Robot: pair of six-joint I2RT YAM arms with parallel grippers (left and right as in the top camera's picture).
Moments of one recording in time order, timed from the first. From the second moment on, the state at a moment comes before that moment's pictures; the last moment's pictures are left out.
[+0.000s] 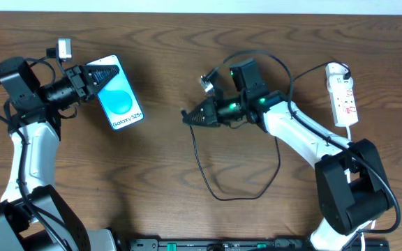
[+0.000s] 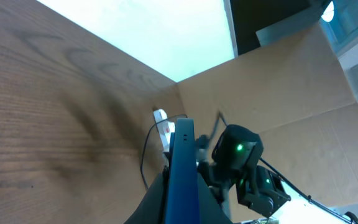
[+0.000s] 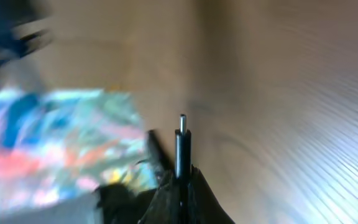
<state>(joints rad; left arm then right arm) 0.39 1.55 1.02 0.08 1.39 -0.67 0.47 1.85 1.21 -0.20 -1.09 0.55</state>
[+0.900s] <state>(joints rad) 0.39 1.55 1.02 0.08 1.39 -0.67 0.38 1.85 1.17 -0.05 -1.33 0.25</state>
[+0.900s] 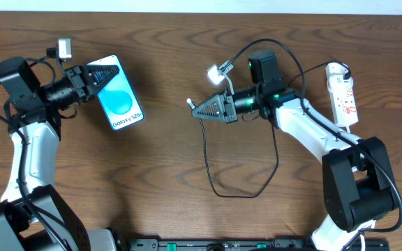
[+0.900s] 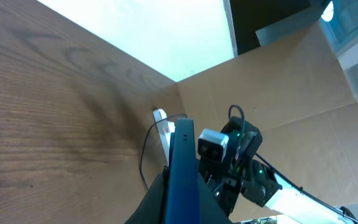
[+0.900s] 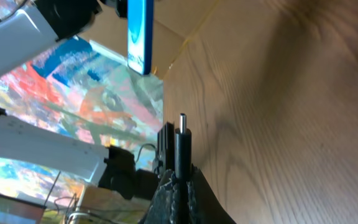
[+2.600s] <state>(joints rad) 0.10 1.55 1.02 0.65 1.01 -1.12 0.38 1.85 1.14 0.42 -1.43 0.55</state>
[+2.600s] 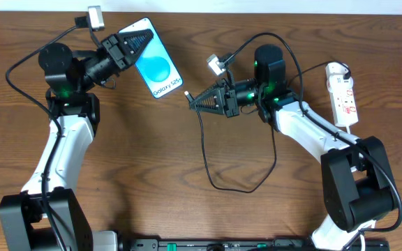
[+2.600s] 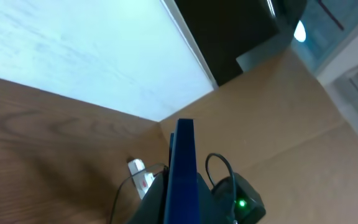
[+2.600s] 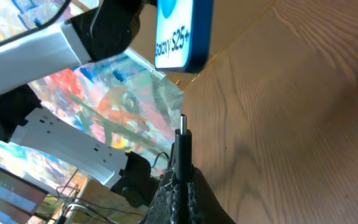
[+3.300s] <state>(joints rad) 0.06 1.55 1.02 0.73 0.89 -1.25 0.38 1.85 1.14 0.65 -1.44 0.81</state>
